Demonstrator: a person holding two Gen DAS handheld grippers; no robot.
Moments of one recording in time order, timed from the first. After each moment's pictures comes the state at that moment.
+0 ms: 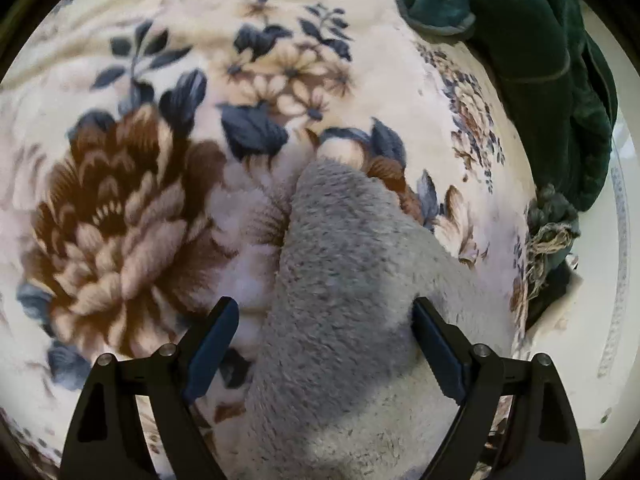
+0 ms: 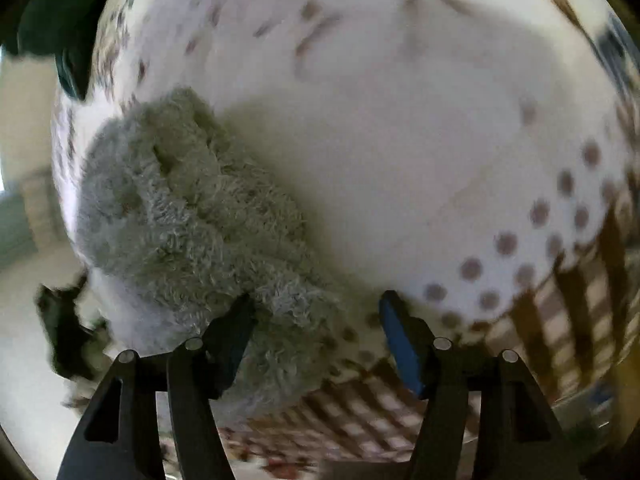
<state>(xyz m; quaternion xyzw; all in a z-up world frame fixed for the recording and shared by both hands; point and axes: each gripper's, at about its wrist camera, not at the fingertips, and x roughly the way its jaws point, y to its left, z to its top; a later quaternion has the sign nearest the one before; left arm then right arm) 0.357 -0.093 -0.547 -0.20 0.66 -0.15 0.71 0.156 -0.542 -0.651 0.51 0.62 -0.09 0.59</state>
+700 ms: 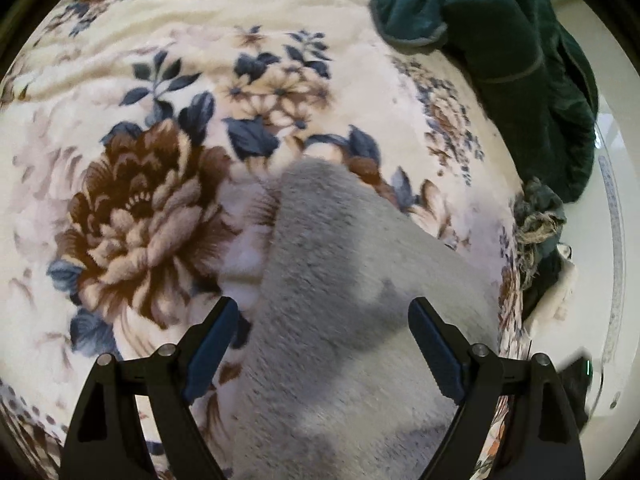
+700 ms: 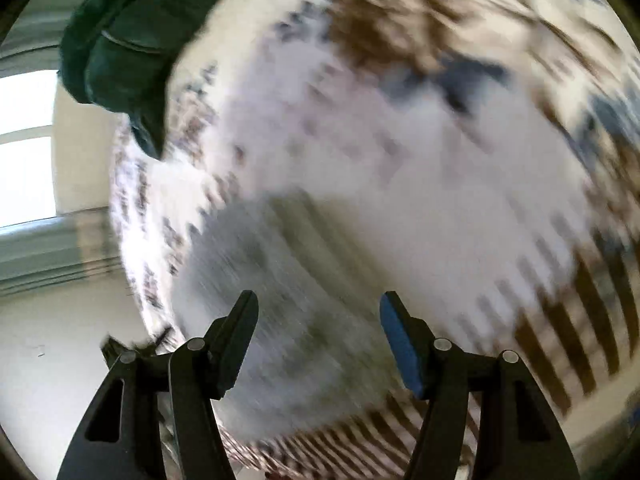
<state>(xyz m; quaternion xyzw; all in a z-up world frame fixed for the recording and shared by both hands) 0.325 -0.090 -0.509 -0.18 0.63 -0.16 0.73 0.198 -0.579 -0.586 0.52 0.53 -0.08 0.67</state>
